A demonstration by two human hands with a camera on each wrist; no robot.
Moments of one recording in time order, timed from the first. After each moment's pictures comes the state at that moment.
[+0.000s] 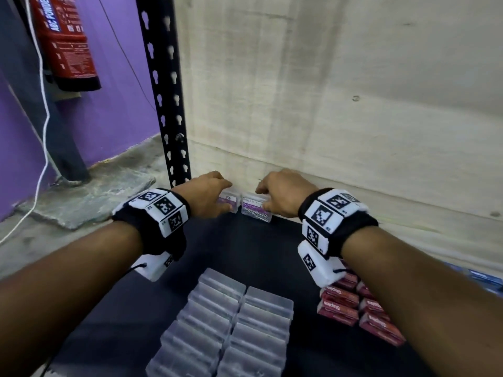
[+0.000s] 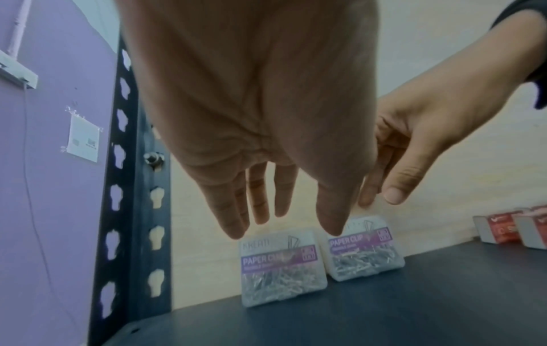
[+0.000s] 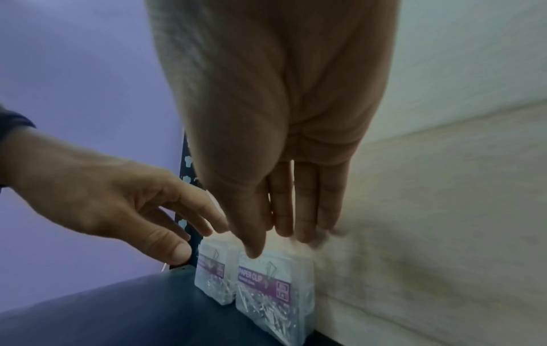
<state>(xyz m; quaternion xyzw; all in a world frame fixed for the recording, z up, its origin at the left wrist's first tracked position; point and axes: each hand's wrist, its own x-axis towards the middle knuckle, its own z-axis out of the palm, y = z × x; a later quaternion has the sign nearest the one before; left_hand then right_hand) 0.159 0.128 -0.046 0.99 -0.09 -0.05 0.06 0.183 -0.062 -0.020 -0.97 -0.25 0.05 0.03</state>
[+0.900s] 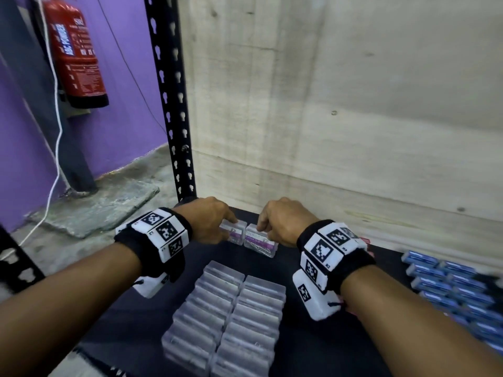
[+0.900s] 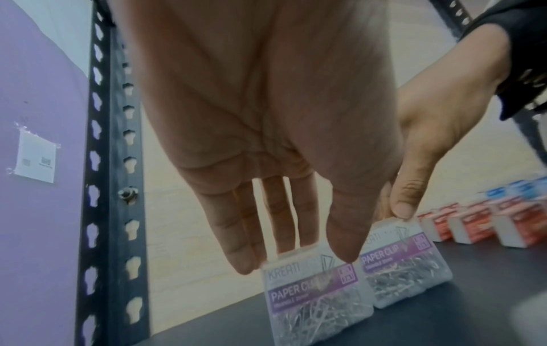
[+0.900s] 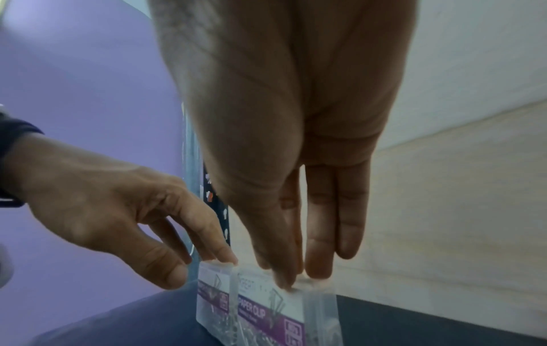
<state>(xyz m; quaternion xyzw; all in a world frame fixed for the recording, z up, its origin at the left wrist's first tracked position) 0.105 0.111 -0.034 0.99 -0.13 -0.11 0.01 0.111 -0.075 -0.018 -0.97 -0.21 0.10 0.10</state>
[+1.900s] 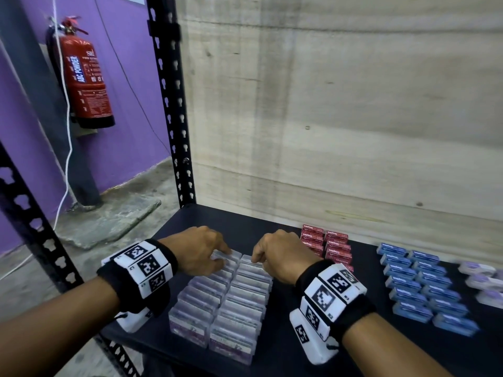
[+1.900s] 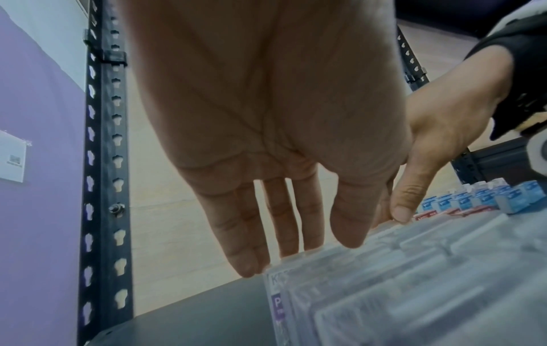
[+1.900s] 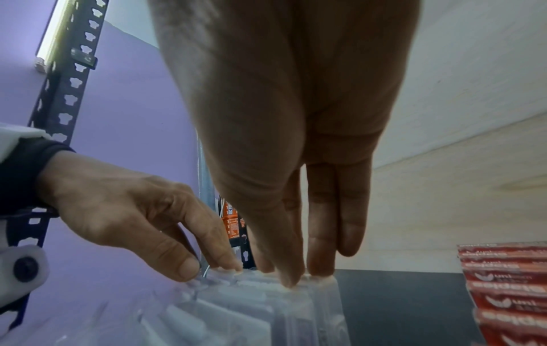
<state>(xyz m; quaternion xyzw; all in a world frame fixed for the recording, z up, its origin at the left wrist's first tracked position) 0.022 0.102 -0.032 0.97 -0.19 -0.12 0.03 0.029 -0.104 -0.032 -0.96 -0.22 0.09 0.13</state>
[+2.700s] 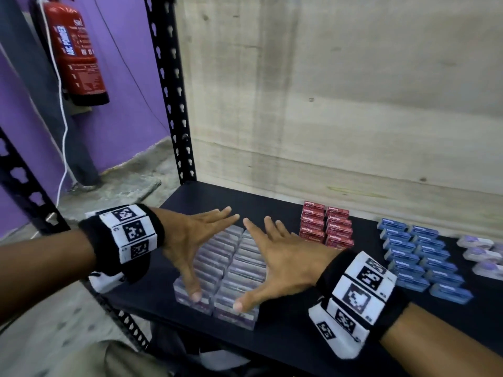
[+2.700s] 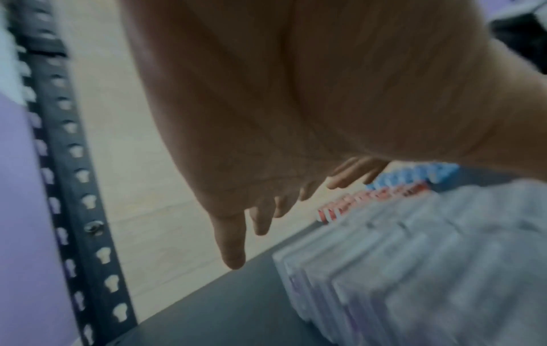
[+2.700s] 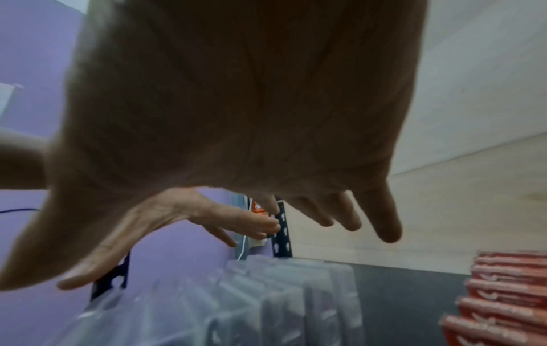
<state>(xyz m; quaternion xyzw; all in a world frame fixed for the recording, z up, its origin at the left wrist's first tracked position) 0.004 0.113 -0.011 0.92 -0.21 -0.33 -0.06 -0.011 -0.119 -0.031 -0.91 -0.29 0.28 0.03</state>
